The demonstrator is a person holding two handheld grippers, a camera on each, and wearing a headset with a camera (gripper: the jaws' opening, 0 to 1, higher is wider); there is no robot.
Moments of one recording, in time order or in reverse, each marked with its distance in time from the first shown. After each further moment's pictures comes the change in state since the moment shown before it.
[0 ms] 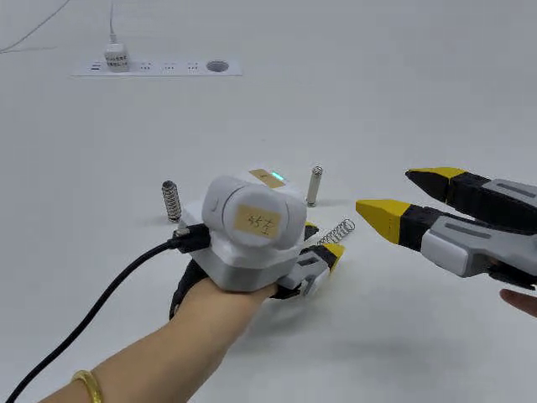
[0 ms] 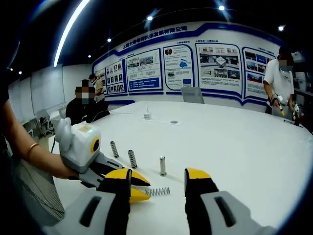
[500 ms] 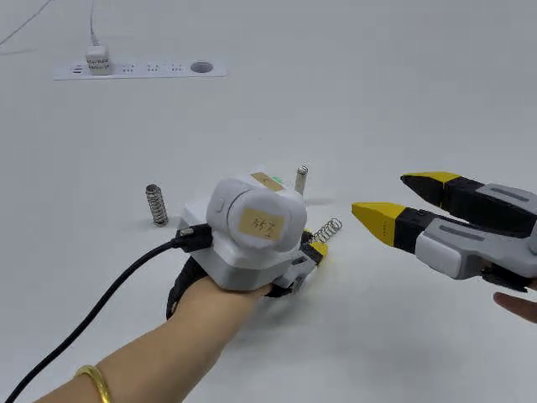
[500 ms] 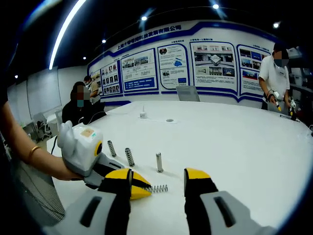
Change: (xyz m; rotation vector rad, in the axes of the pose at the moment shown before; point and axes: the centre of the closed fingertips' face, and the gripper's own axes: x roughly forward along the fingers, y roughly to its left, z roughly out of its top) left arm 0.010 -0.001 -0.008 0.097 0.057 0.011; right arm -0.007 -0.005 -0.006 0.034 0.003 -0.031
